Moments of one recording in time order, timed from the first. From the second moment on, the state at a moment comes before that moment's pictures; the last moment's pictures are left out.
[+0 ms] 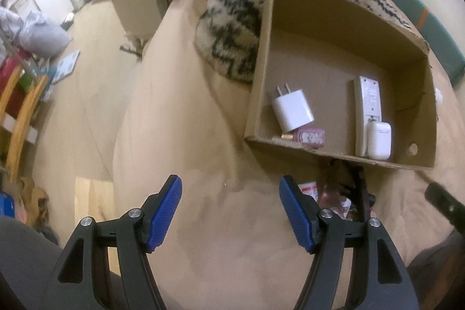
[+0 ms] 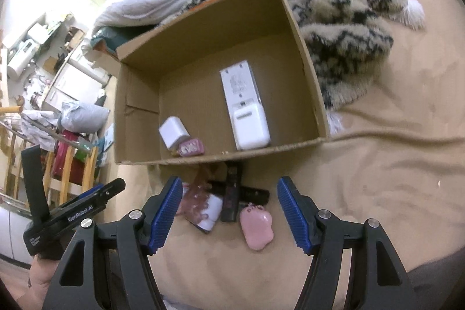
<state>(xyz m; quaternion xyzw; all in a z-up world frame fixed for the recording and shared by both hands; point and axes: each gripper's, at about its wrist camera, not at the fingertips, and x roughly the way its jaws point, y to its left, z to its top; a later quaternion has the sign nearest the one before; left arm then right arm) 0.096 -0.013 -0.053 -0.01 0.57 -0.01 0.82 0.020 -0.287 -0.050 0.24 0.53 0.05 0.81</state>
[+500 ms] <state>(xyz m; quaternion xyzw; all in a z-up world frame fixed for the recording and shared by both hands) 0.122 -0.063 -0.122 -0.04 0.67 -0.05 0.74 0.027 -0.294 -0.071 0.27 0.55 0.03 0.79</state>
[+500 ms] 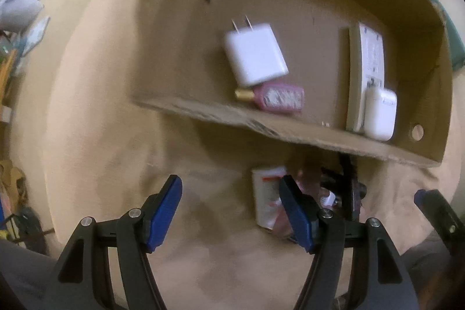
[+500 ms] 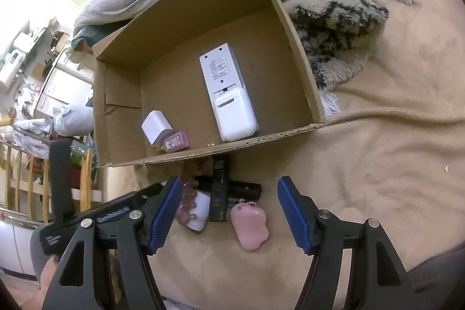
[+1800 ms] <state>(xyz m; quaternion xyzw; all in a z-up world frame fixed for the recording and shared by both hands) 0.119 -0.052 -0.123 0.00 0.66 -0.02 0.75 0.024 -0.248 -0.101 0.09 0.62 0.03 0.78</state>
